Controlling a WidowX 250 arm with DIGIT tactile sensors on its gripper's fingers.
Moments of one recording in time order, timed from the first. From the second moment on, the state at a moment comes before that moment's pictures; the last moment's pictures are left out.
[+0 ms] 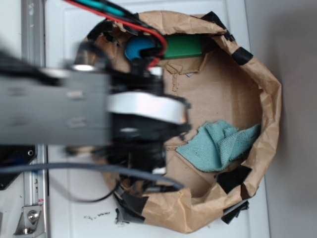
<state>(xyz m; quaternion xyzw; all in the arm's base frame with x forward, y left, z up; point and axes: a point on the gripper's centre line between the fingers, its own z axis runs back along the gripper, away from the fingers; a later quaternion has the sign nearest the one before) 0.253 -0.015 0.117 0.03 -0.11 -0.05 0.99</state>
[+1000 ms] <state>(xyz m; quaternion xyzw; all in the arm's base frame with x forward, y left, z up) 0.324 -0.042 0.037 -0.03 -0.11 -0.16 0.98</state>
